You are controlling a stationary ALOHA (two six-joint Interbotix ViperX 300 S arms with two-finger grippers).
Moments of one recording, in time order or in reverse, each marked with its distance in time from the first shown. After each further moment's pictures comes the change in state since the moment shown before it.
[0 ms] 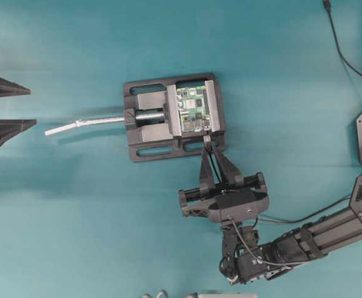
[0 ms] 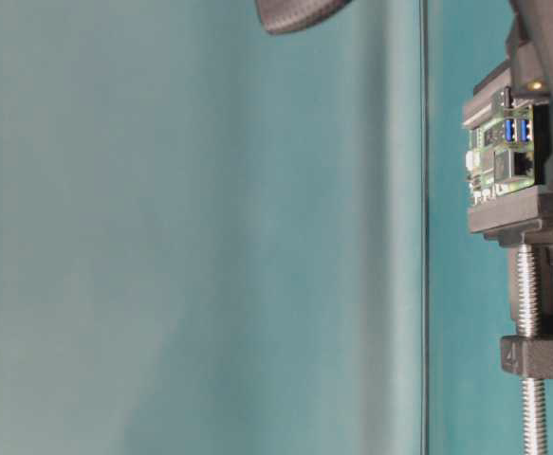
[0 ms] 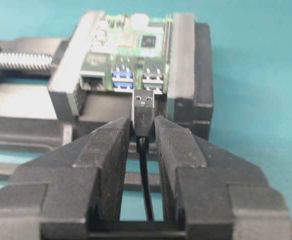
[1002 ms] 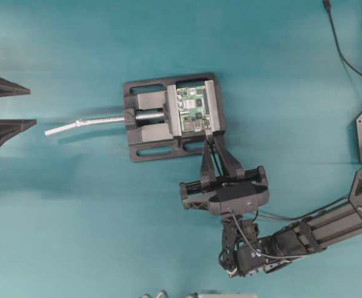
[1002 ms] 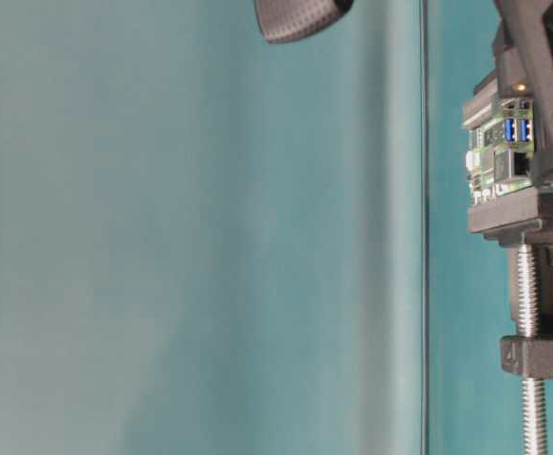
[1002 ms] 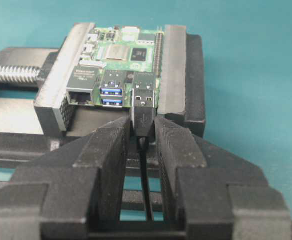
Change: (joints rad) left arm -0.003 0.000 0.000 0.000 0.000 0.000; right arm -0.020 -0.006 0.028 -0.003 -0.002 0.002
